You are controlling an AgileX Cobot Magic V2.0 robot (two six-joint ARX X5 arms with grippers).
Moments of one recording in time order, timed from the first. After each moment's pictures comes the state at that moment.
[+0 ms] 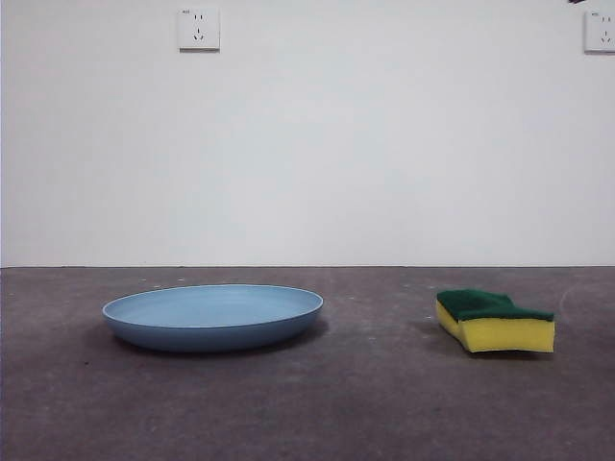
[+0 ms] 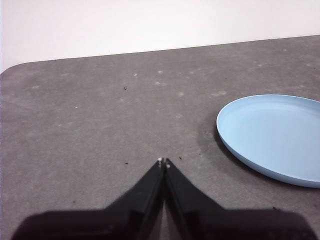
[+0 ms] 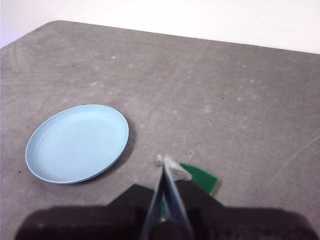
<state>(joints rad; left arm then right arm) -0.03 0.00 0.02 -0.18 0.05 0.05 0.54 0.64 0.76 -0.49 0.11 0.05</state>
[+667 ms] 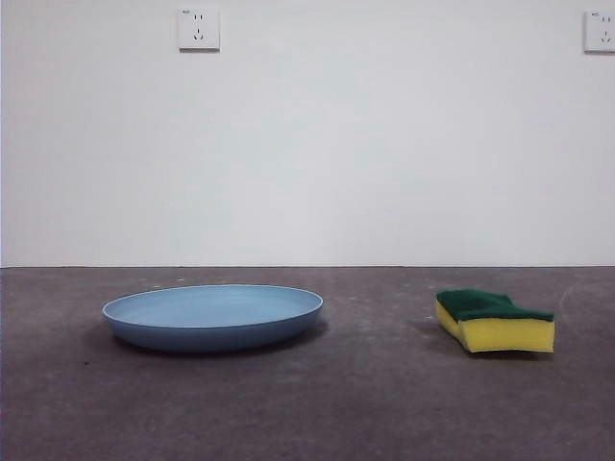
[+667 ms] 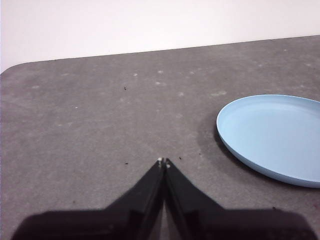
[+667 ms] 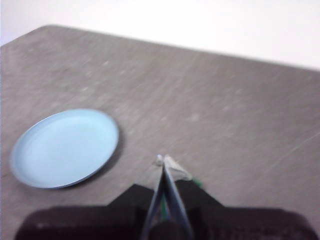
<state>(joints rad) -0.03 0.00 0.02 -0.18 0.05 0.05 0.50 0.58 0.76 -0.50 0.13 -0.02</state>
